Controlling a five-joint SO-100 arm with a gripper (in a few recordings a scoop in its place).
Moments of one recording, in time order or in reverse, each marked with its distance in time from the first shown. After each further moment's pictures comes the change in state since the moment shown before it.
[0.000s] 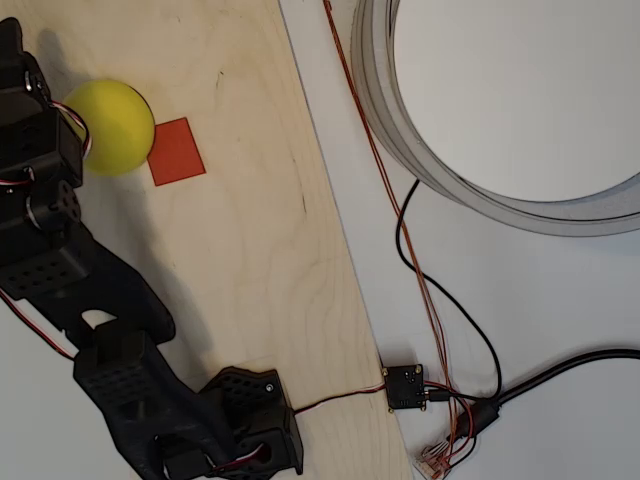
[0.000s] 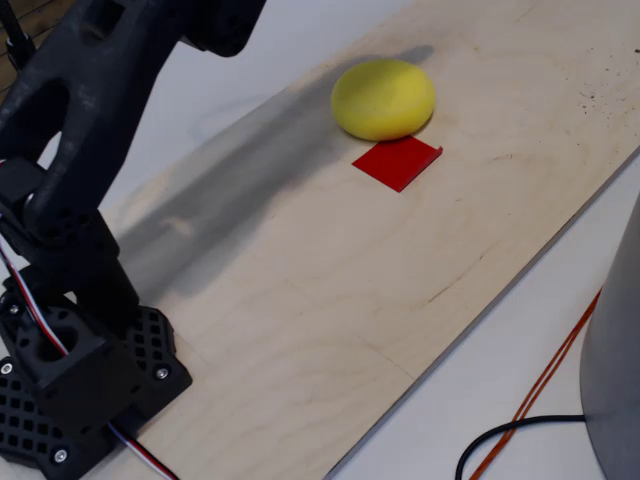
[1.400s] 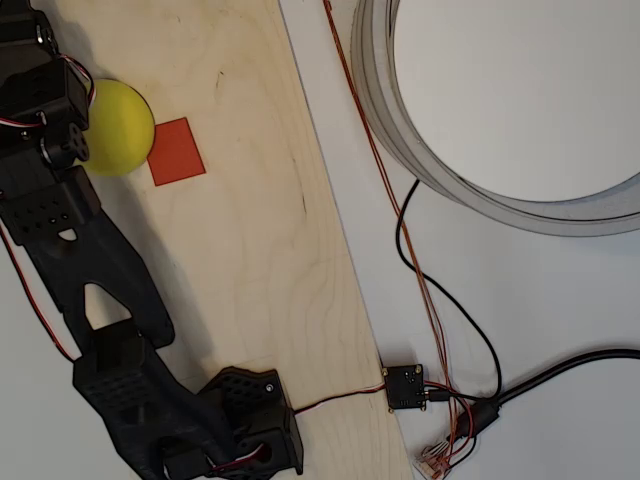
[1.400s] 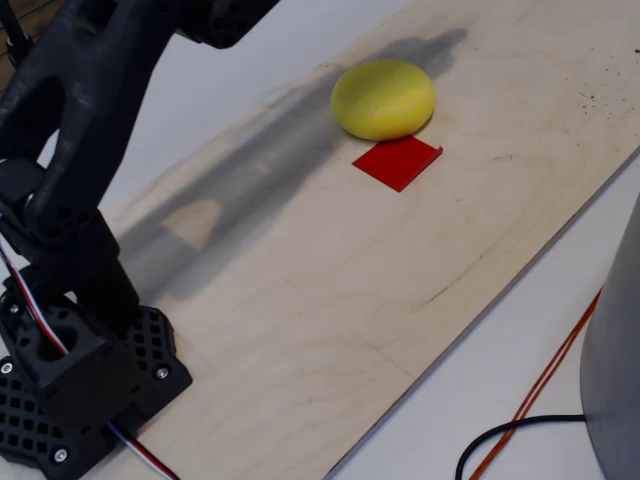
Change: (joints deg) arm -0.1 2.9 31.5 -31.2 2.9
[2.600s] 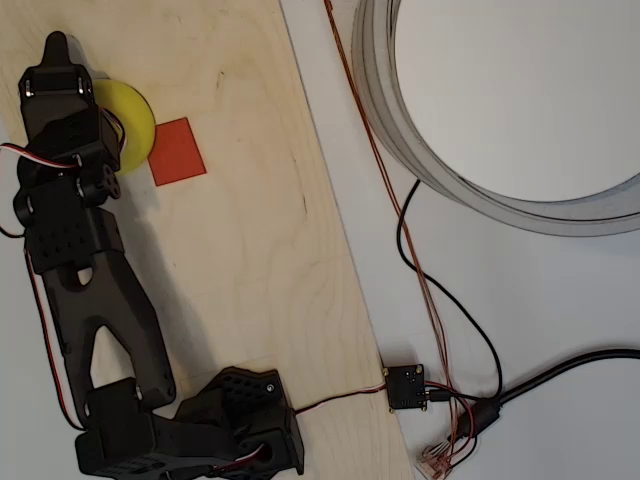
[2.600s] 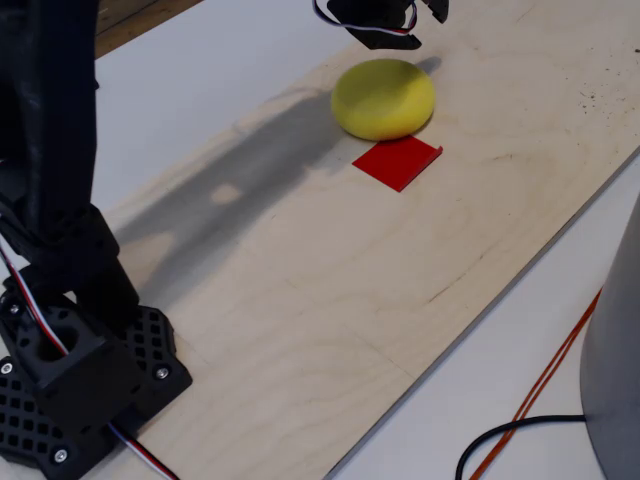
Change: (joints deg) arm -0.2 24.7 58.5 -28.4 5.9
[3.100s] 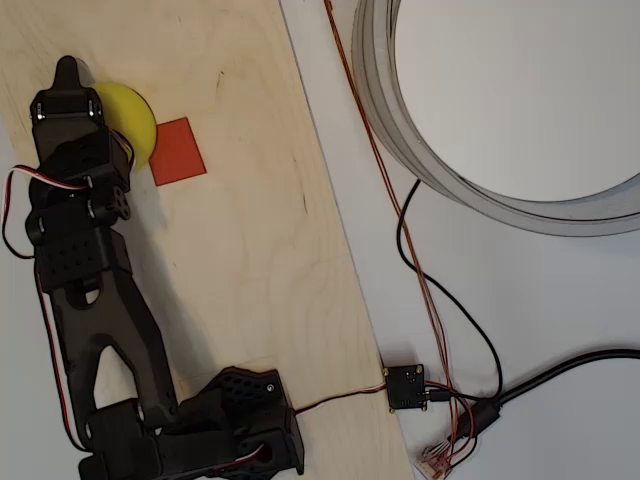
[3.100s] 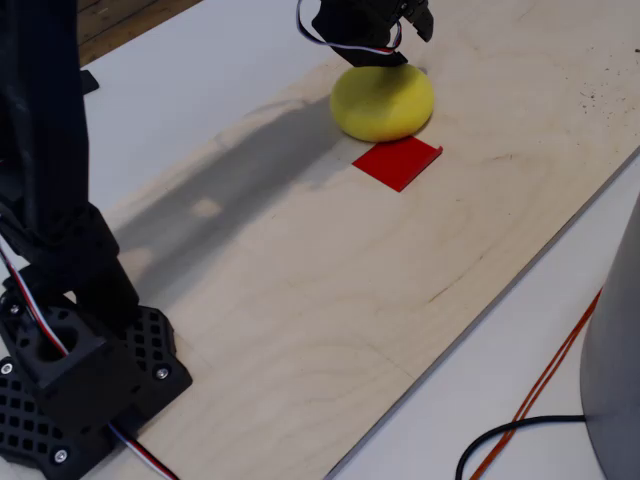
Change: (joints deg) arm -0.4 5.2 12.0 -6.2 0.1
